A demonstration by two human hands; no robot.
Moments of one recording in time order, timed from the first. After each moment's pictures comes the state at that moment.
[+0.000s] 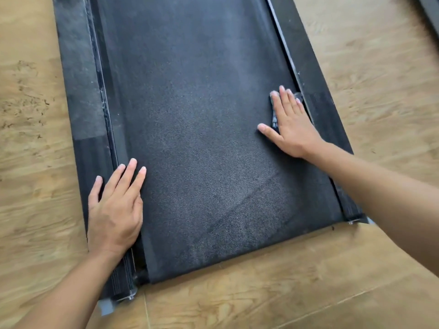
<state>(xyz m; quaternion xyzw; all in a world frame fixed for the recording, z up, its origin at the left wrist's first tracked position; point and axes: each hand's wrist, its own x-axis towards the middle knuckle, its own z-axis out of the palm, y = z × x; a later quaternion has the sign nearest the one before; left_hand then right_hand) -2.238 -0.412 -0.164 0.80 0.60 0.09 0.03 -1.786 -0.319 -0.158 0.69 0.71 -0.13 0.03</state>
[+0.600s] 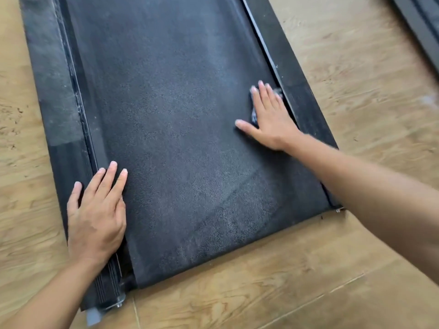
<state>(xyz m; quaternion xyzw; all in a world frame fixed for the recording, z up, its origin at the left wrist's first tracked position) -2.236 -0.410 -0.165 0.80 0.60 0.09 0.03 -1.793 -0.321 -0.156 0.72 0.68 -0.14 0.03</state>
